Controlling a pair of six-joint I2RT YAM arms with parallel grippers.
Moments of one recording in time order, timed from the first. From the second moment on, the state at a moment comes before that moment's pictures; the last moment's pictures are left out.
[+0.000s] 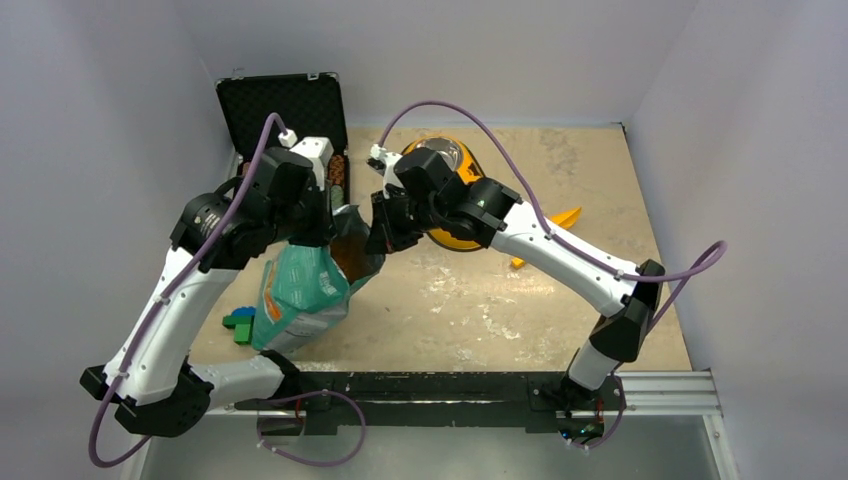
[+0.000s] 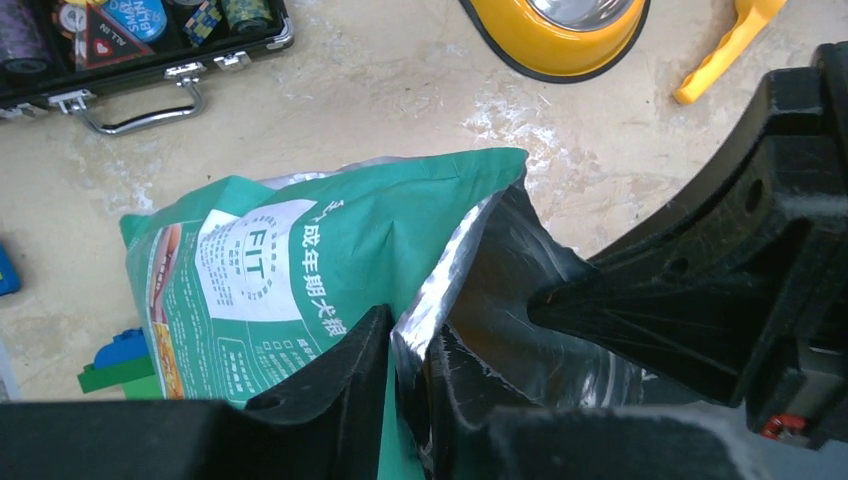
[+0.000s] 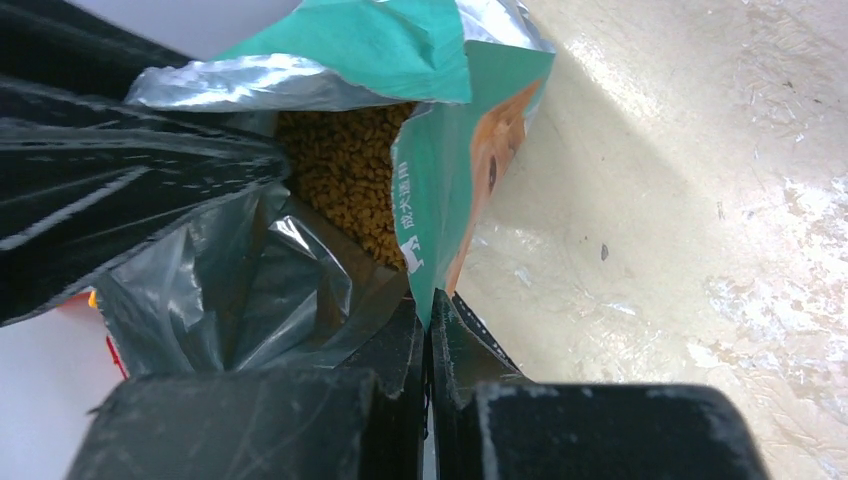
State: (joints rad) left arm -0.60 1.17 1.69 -1.32 -0.16 -0.41; right arm 0.97 1.66 1.77 -0.75 -0.22 0.57
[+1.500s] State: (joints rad) left arm -0.58 1.19 1.54 -1.12 0.03 -0.52; right arm 0.59 1.06 1.34 -0.84 0.01 0.61
